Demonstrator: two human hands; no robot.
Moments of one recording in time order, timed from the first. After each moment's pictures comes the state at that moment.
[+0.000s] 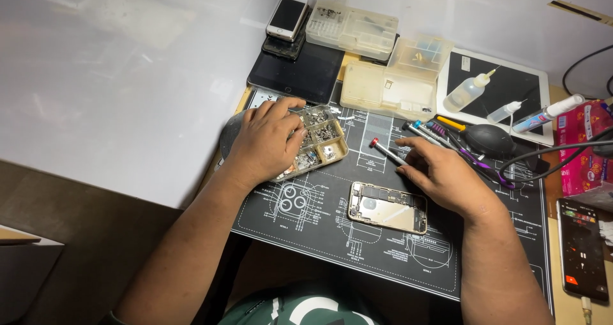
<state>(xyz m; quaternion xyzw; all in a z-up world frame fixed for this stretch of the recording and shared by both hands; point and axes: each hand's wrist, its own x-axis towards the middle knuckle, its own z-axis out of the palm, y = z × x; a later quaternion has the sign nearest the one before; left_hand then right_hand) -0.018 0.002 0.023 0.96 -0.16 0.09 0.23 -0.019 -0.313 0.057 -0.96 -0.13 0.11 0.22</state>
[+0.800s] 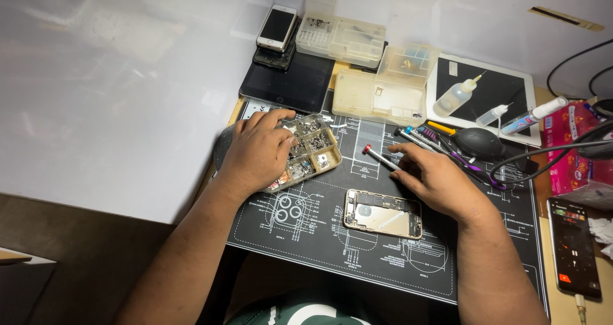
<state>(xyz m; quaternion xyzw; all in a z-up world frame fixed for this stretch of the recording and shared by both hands) -0.013 0.004 0.024 0.96 -0.13 0.03 0.24 -0.018 -0.310 0.061 -0.96 -0.13 0.10 0.23</state>
